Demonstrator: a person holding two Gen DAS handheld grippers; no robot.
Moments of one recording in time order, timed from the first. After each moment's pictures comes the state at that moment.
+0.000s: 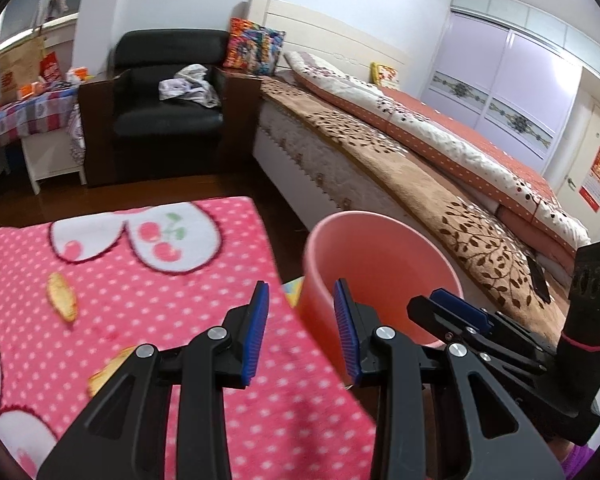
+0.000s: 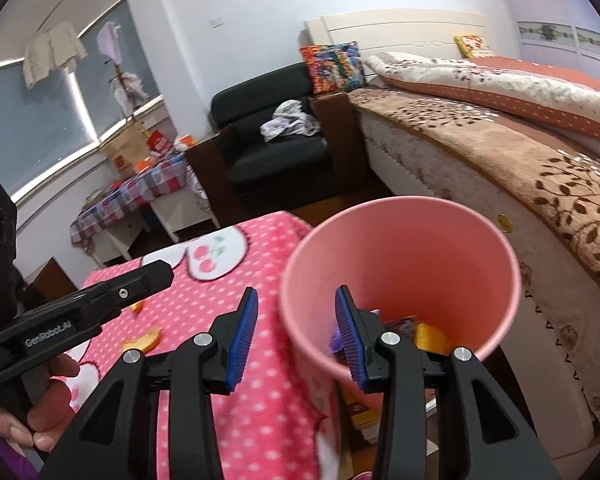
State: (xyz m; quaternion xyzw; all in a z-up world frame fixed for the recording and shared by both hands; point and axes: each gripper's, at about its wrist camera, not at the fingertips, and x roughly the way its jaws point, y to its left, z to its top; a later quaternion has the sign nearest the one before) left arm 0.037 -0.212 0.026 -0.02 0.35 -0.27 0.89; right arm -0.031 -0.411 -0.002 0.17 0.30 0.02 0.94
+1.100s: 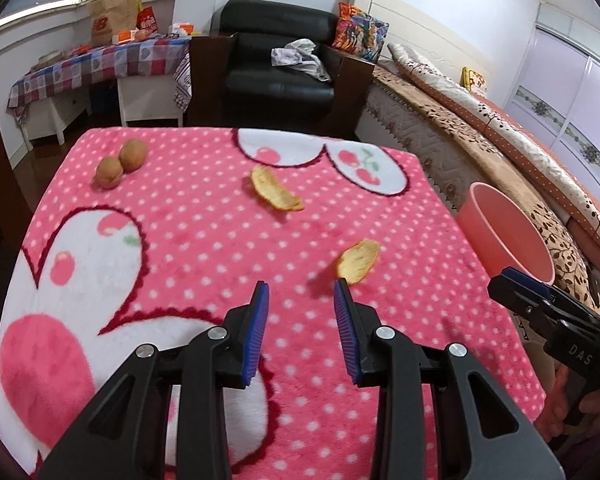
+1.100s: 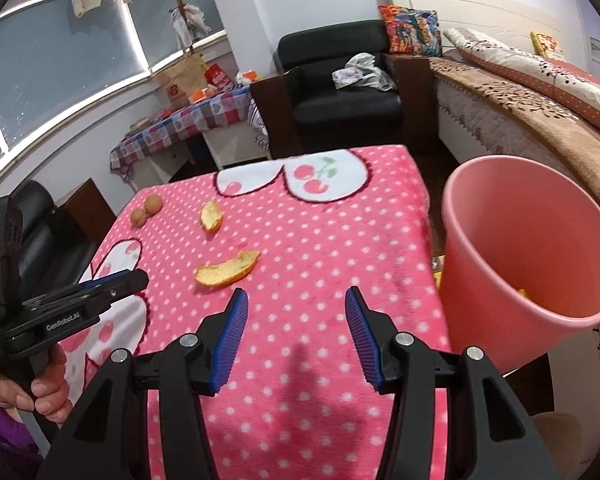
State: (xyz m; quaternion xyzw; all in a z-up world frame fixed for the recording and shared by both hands) left arm 0.010 -0.039 -0.027 -0.05 0.40 -0.14 0.90; right arm -0.023 -0.282 -0.028 0.10 0.37 0.12 0.92
